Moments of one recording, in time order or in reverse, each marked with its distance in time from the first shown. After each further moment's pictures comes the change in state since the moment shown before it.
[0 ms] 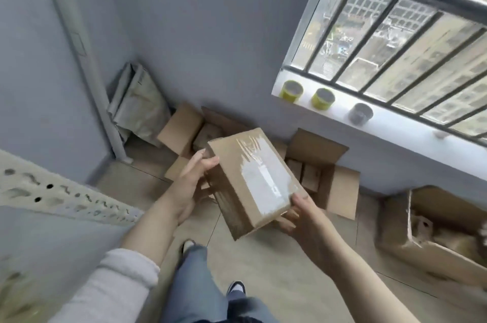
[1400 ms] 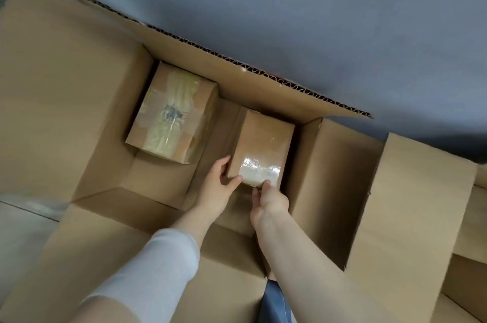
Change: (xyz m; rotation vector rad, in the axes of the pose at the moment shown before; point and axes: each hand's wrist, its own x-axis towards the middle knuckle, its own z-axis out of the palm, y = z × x) left_hand 0.657 -0.442 -0.192 0.455 0.217 -0.373; right_hand 0.737 0.342 -0.117 0.629 0.969 0.634
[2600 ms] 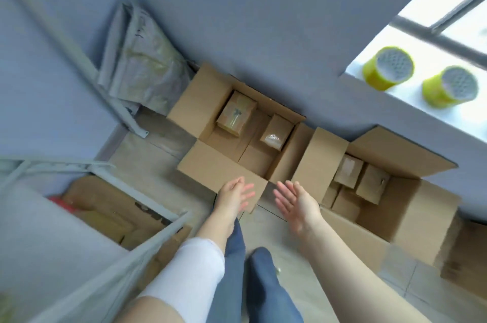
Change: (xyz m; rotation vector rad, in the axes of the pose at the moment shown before) left_hand -0.479 0.166 -0.064 -0.534 0.144 -0.268; right_hand -0.393 -0.022 -0.242 -0.412 -0.449 -0.108
